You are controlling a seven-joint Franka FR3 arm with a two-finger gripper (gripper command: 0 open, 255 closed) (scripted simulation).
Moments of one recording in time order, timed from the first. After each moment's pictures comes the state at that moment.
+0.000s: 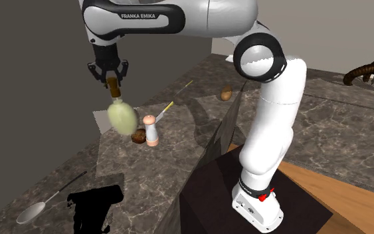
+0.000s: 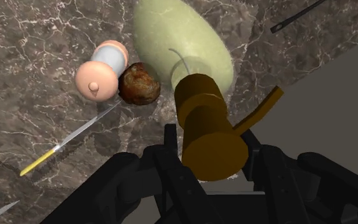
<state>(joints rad) 0.22 0.09 0.50 -1.50 -0.10 1.70 0.83</state>
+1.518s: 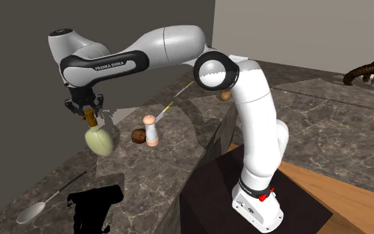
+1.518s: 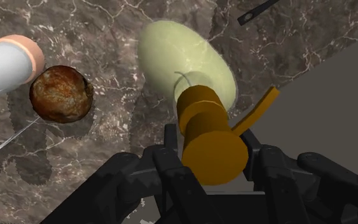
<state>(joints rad) 0.40 0.51 0.51 -1.31 -0.32 1.86 1.03</state>
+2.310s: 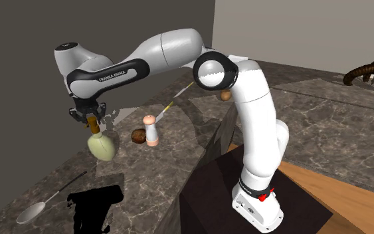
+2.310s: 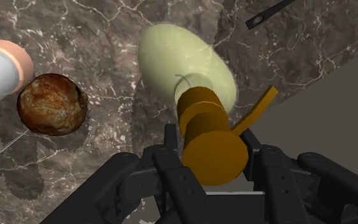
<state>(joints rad) 0.39 0.51 0.50 -1.40 -0.34 1.96 1.05</state>
